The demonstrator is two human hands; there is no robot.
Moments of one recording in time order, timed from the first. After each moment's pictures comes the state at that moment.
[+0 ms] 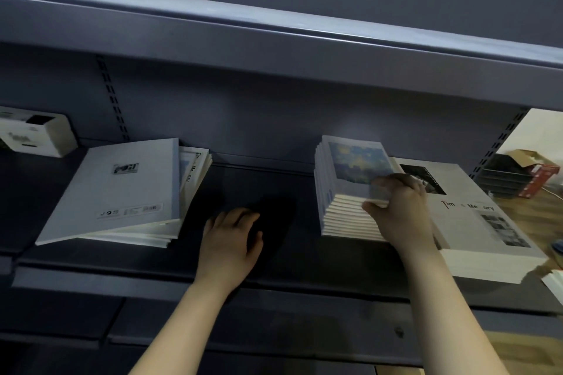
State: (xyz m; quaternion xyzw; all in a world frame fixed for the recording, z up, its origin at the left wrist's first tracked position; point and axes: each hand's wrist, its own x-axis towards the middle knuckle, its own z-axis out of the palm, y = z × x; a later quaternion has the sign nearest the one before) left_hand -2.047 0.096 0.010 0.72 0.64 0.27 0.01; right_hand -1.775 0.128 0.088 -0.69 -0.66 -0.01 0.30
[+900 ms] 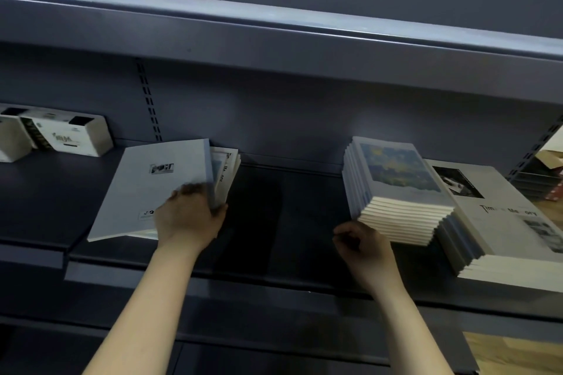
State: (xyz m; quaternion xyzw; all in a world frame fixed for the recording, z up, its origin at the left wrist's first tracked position) left_hand -2.151 0.113 0.057 0.59 0.80 0.13 -0.07; right_hand -1.863 0.099 0.022 -0.64 -0.66 0.19 0.33
